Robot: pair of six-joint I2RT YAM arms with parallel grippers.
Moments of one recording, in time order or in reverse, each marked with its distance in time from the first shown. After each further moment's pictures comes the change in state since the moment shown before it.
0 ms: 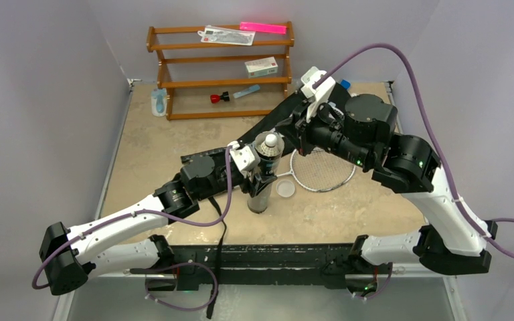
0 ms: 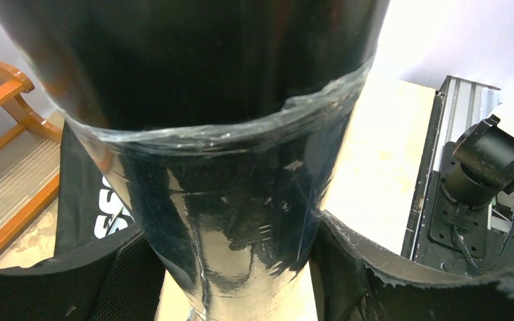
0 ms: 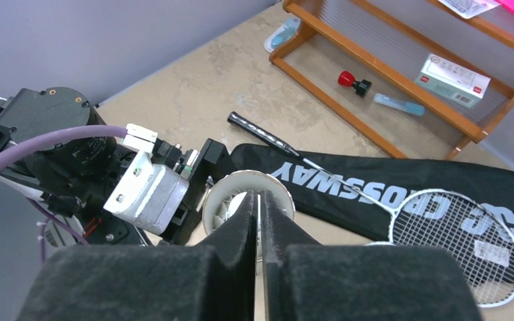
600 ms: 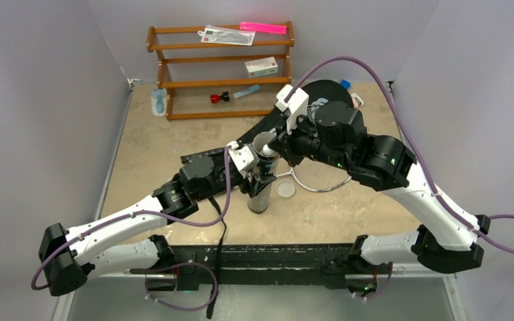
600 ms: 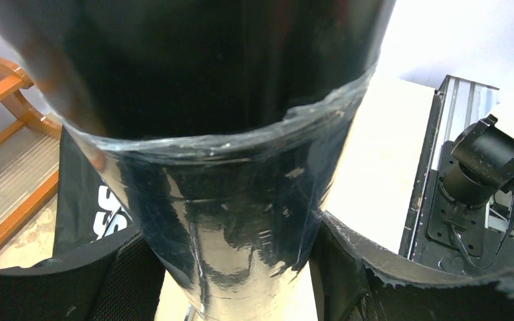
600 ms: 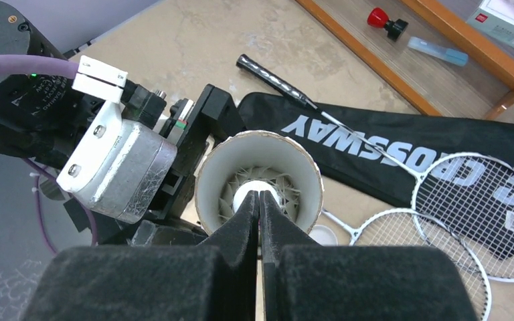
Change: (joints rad) left arm 0.000 -0.011 -0.001 -0.016 -0.003 -0.007; right arm 0.000 0.016 -0.130 -0.022 -0.052 0.022
